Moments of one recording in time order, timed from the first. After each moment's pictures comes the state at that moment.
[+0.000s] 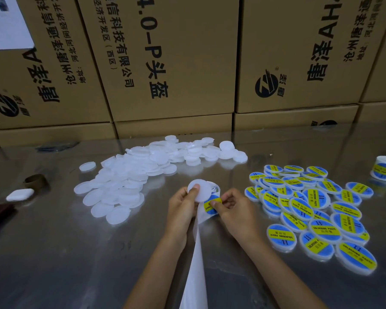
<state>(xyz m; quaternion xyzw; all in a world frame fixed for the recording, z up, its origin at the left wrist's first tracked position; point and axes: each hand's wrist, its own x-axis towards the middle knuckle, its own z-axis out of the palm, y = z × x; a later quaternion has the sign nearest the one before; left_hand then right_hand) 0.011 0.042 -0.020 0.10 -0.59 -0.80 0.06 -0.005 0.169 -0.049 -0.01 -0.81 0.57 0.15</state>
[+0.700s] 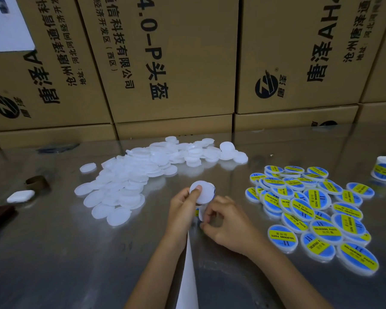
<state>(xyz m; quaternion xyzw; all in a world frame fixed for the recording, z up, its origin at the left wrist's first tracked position) 0.012 0.037 -0.018 0.07 -0.66 -0.74 0.07 0.022 0.173 -0.031 0.26 -0.87 0.39 0.14</state>
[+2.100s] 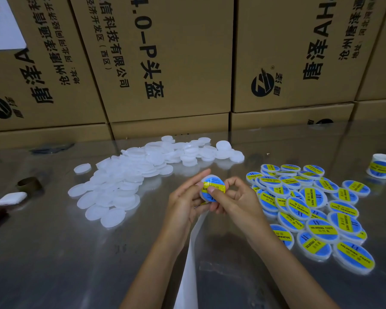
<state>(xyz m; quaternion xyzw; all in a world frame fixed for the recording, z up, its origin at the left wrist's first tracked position) 0.032 0.048 0.013 -0.05 -0.56 -0.83 0.01 0.023 0.178 0.001 0.08 -0.64 0.76 0.07</state>
